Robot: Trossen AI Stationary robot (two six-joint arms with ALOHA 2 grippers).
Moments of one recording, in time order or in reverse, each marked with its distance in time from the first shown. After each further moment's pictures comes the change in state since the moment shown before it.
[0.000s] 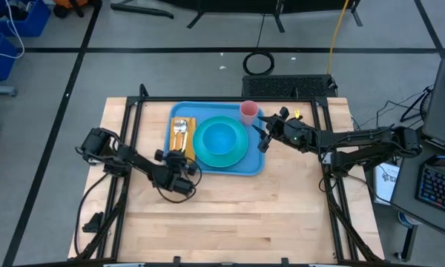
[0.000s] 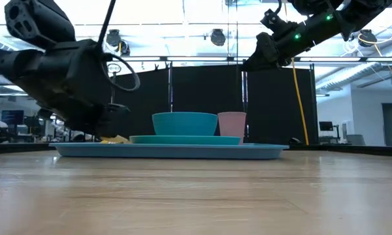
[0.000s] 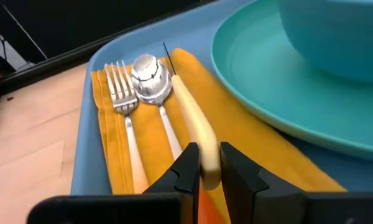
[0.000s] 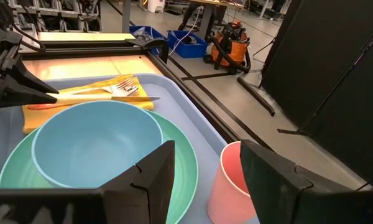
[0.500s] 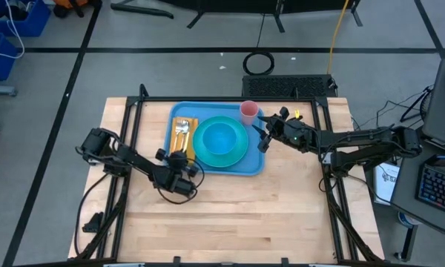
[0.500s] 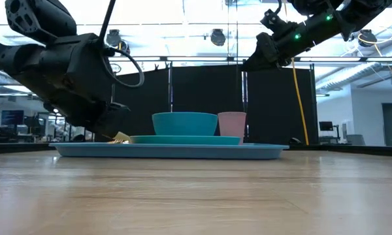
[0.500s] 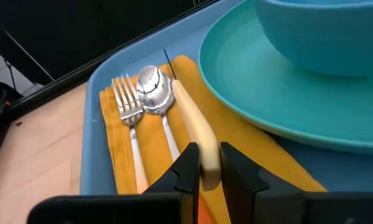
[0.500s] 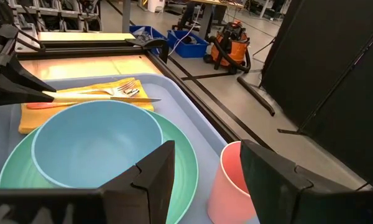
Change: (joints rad) left arm -0.007 0.000 0.037 -0.035 -0.011 0.114; right arm 0.000 0.000 0.000 0.000 0.000 0.000
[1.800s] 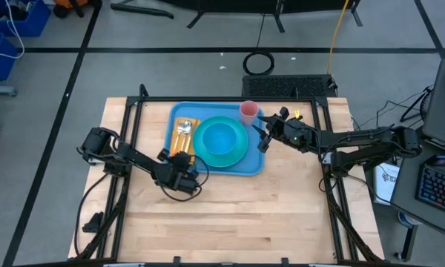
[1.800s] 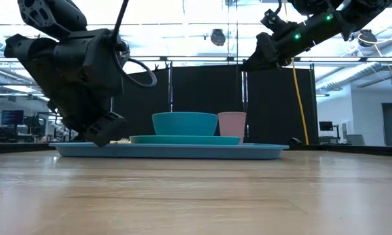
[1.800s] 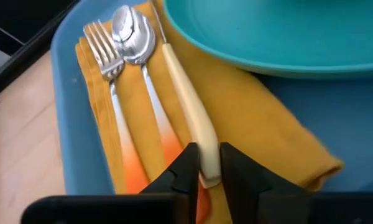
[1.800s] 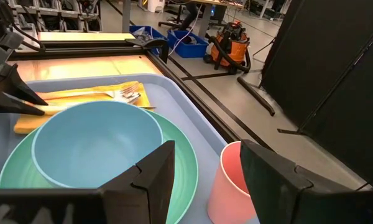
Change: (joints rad) left arm 0.028 0.000 0.061 -0.080 0.250 0.148; right arm 0.000 0.000 0.000 0.000 0.000 0.000
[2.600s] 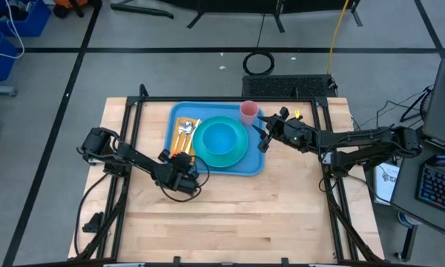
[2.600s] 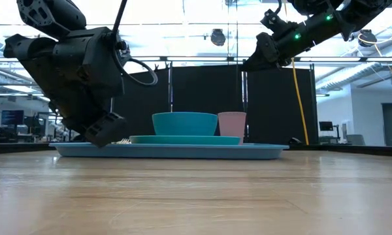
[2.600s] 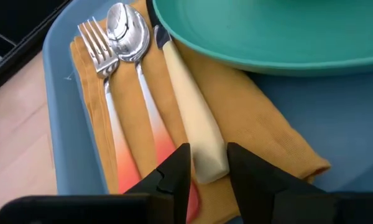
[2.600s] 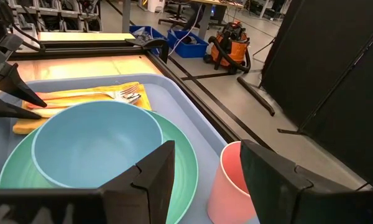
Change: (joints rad) left arm -0.001 0.000 0.000 0.018 0.012 0.017; right arm 0.000 0.000 0.000 0.000 0.000 0.000
